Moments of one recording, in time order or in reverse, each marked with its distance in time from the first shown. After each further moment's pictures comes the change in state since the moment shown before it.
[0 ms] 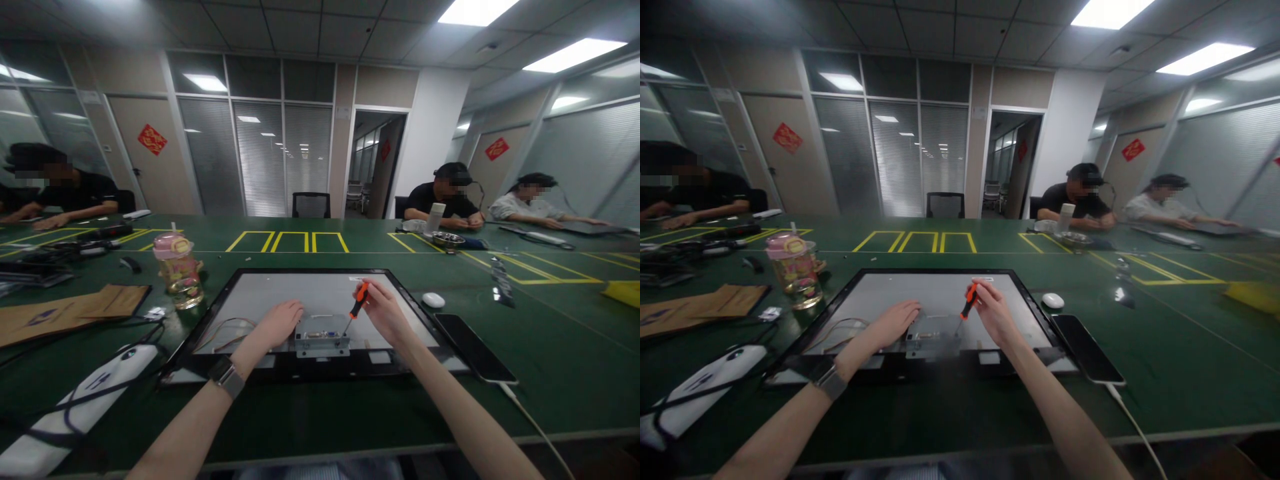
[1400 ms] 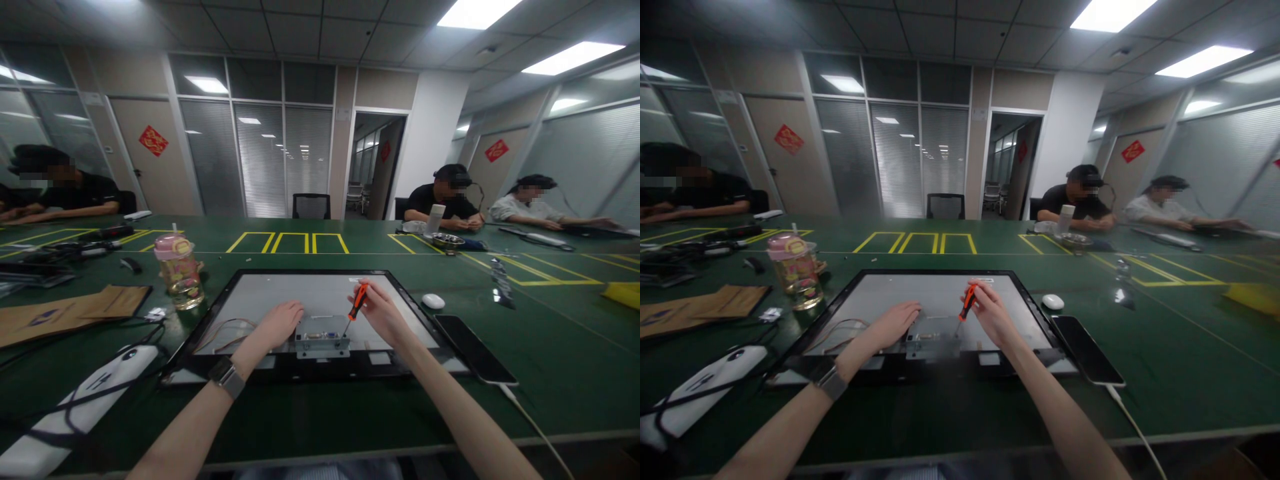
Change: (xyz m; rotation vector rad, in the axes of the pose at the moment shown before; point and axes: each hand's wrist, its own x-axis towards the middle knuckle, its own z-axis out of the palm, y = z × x) left_hand 0.001 0.000 0.002 0.017 0.027 0.002; right_hand -0.002 0.000 0.001 0.010 -0.131 0.016
